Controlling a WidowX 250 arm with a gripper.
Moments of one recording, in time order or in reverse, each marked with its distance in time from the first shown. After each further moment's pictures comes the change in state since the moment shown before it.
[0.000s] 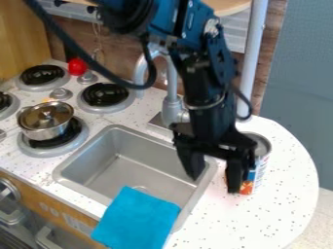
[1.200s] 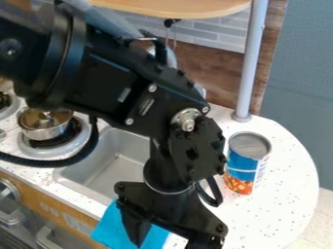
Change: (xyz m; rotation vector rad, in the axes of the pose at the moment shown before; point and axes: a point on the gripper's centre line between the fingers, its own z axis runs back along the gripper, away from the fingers) arm -0.105 -0.010 0.000 0.242 0.029 0.109
